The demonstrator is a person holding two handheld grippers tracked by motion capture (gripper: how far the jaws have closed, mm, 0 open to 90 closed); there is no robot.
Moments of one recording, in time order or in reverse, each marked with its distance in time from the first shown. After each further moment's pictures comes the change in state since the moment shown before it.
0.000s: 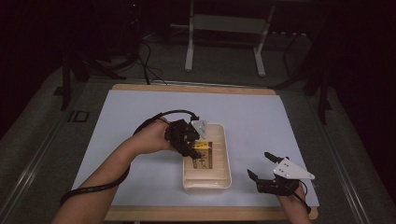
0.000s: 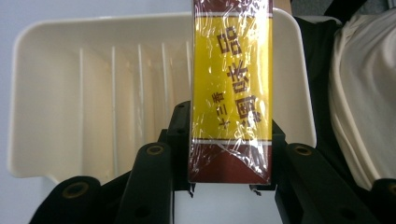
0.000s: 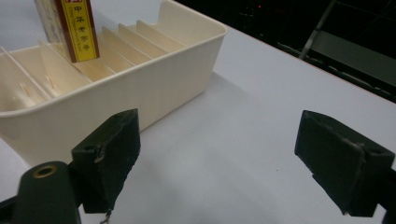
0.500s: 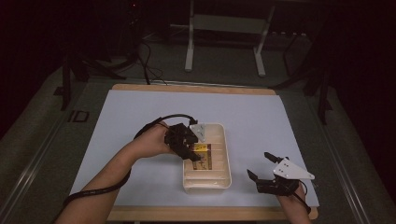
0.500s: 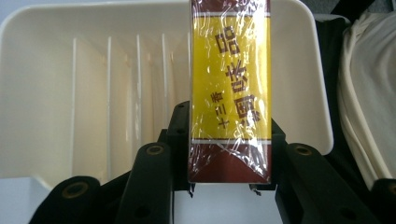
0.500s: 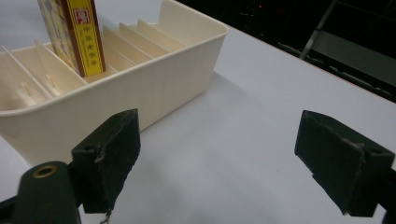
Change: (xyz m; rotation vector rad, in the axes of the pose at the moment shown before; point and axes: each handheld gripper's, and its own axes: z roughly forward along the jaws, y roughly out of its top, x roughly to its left) left arm -0.002 -0.012 0.017 -0.035 0.021 -0.005; right arm 0.000 0.000 0.000 0.001 0.002 -0.001
